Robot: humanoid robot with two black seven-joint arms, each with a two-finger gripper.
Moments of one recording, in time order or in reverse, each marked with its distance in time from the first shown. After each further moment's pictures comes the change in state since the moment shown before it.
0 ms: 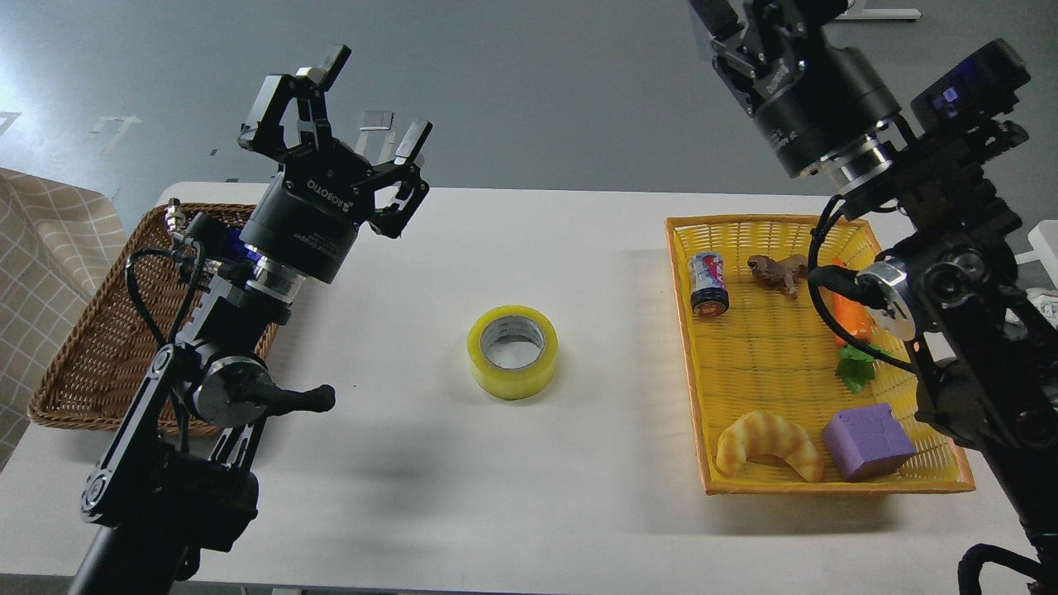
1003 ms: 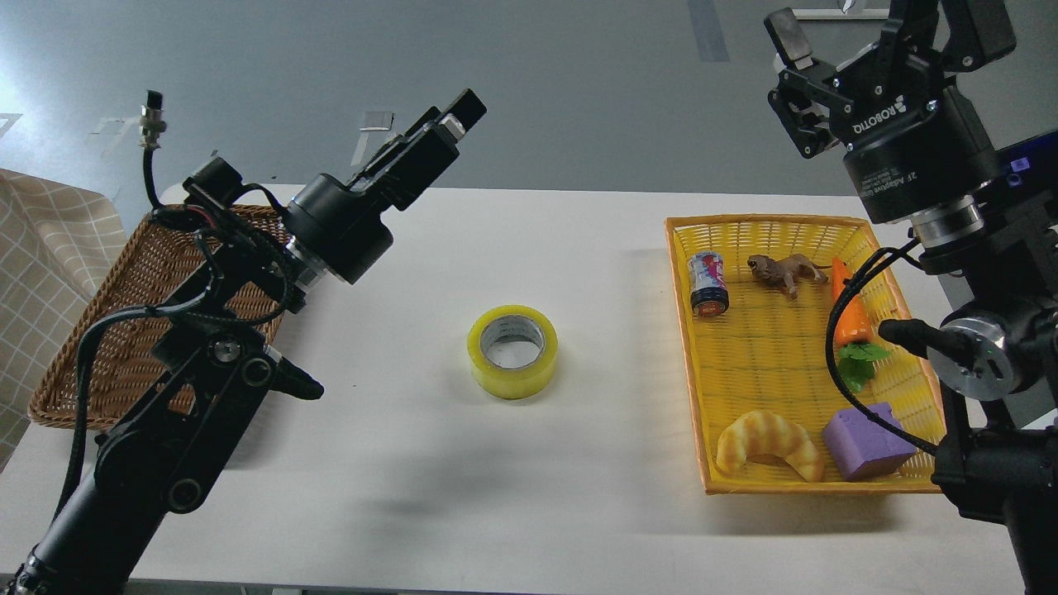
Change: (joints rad) left arm -0.099 0.142 0.206 0.005 1.371 0.191 -0.175; right arm -0.197 0.080 0.231 0.087 0.169 0.204 0.018
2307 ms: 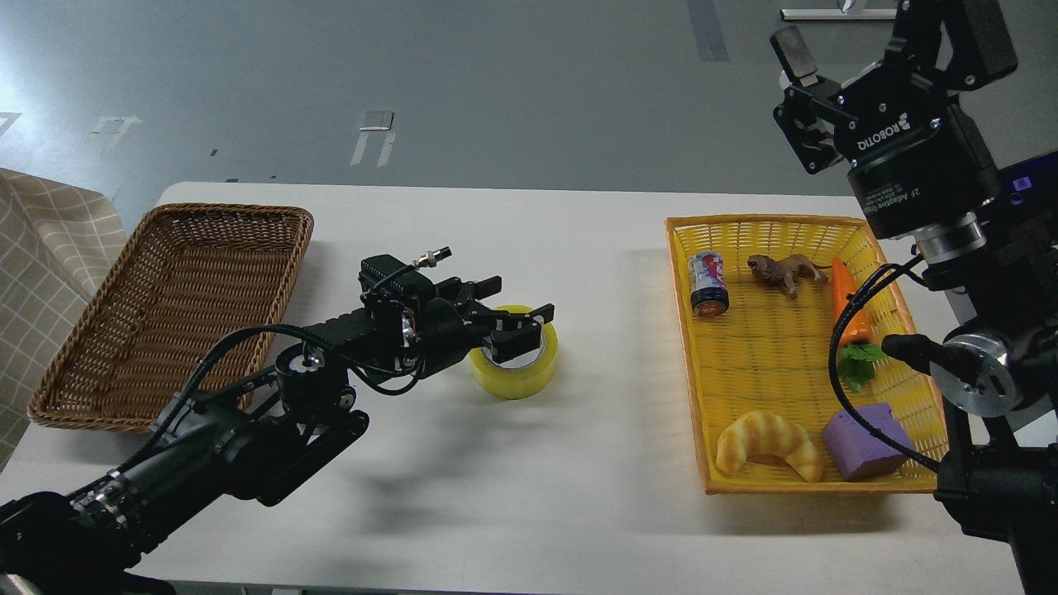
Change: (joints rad) left arm -0.226 0.025 0.494 0.500 0.076 0.128 0.016; right arm -0.051 0.000 0.015 0.021 0.001 0.000 -0.002
